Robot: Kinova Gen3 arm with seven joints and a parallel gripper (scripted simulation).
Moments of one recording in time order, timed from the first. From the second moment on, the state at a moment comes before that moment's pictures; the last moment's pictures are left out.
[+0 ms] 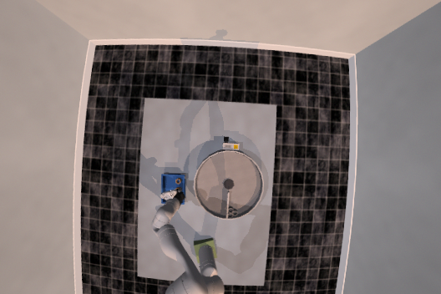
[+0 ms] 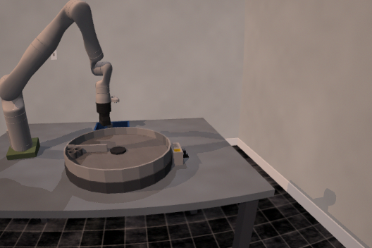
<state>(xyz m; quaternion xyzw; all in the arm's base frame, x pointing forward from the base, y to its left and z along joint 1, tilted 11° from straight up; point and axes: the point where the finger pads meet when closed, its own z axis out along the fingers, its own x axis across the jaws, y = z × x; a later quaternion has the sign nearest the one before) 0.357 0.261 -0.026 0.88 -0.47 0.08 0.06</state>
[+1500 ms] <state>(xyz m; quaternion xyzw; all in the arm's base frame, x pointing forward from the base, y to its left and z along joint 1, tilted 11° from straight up) 0.354 0.263 -0.010 0.88 -0.47 0.08 0.06</state>
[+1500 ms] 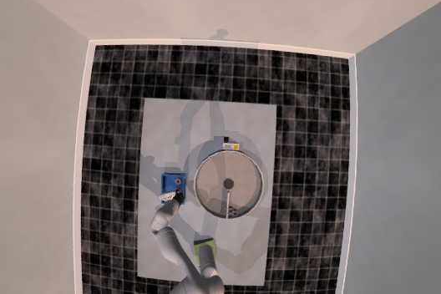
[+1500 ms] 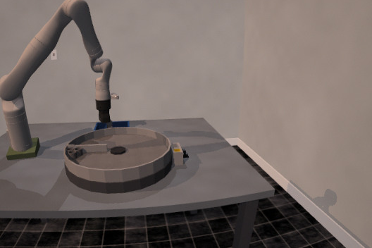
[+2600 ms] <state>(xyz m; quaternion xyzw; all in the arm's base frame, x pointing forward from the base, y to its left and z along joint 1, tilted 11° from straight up) 0.353 0.265 0.000 0.88 -0.47 0.08 0.06</state>
